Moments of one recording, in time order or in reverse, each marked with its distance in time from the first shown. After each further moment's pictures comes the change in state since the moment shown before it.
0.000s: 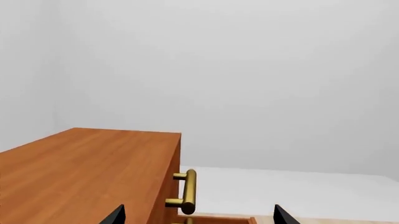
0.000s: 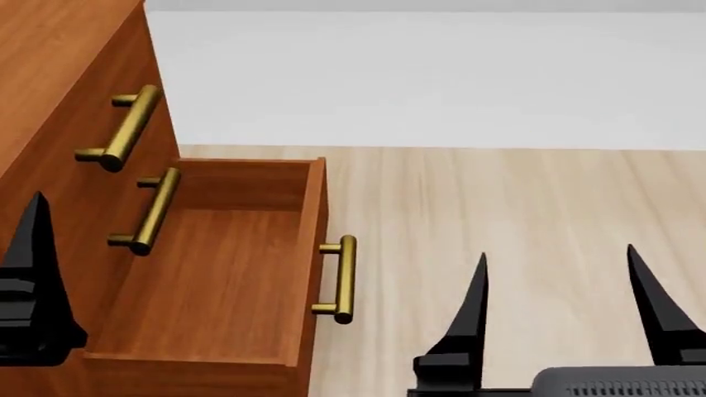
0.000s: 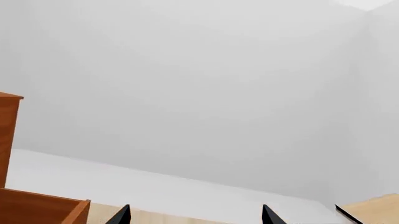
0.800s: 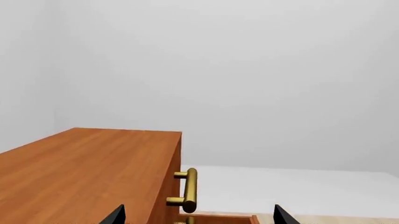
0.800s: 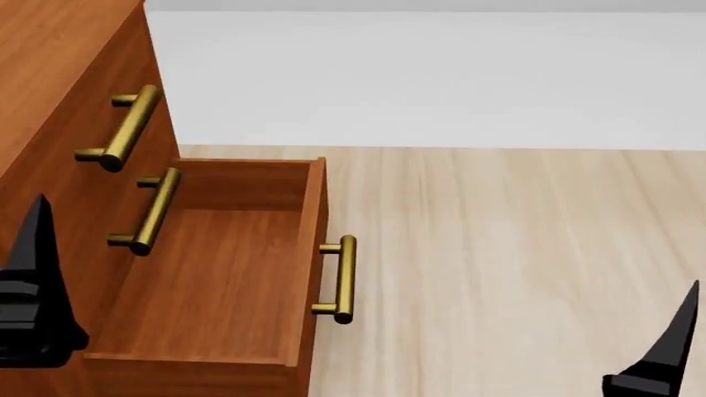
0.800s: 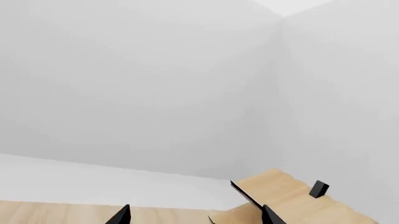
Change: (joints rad) left arm 0.003 -0.024 0.029 -0.008 0.017 0.026 0.005; right arm -0.296 0.417 0.323 0.000 0.401 -0.192 0.423
